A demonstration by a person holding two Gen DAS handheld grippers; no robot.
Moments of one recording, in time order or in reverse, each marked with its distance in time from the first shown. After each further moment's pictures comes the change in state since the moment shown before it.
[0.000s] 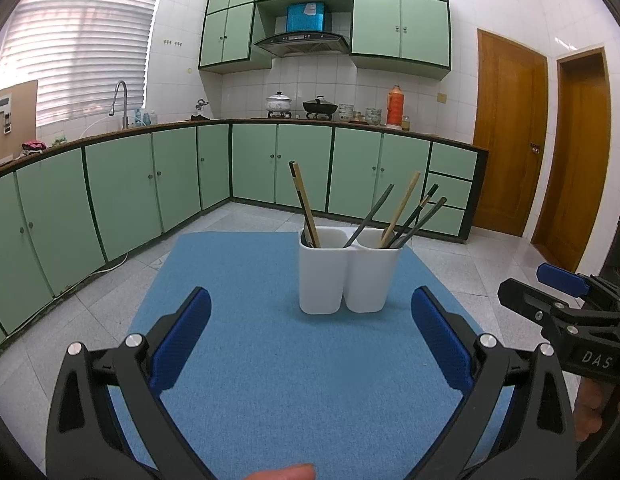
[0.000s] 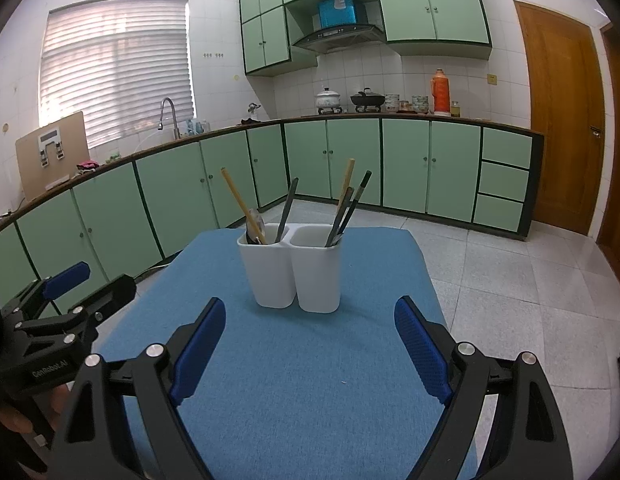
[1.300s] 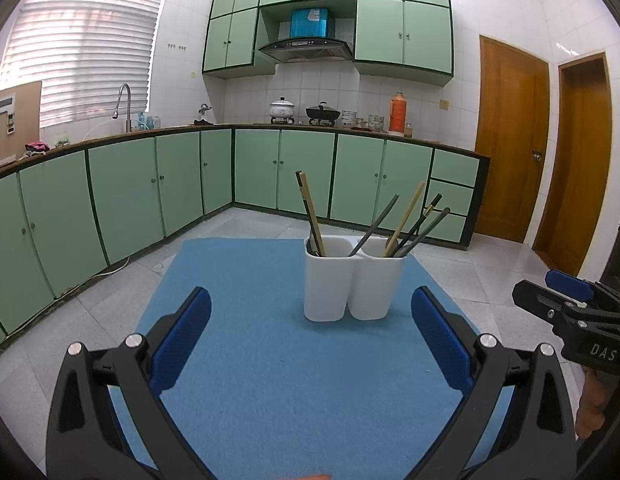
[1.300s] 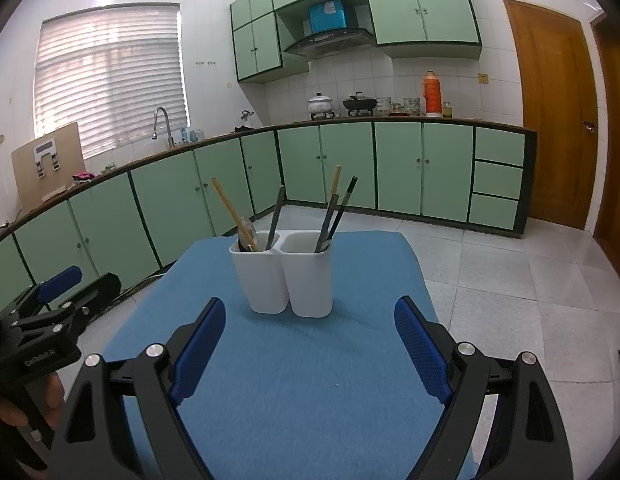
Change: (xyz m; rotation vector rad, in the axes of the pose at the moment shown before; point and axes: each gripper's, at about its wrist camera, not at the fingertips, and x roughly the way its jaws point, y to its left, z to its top) left arm -0.002 0.009 0.004 -0.007 -0.018 0.003; right arm -0.003 -0.005 0.000 0.025 -0.020 -0.010
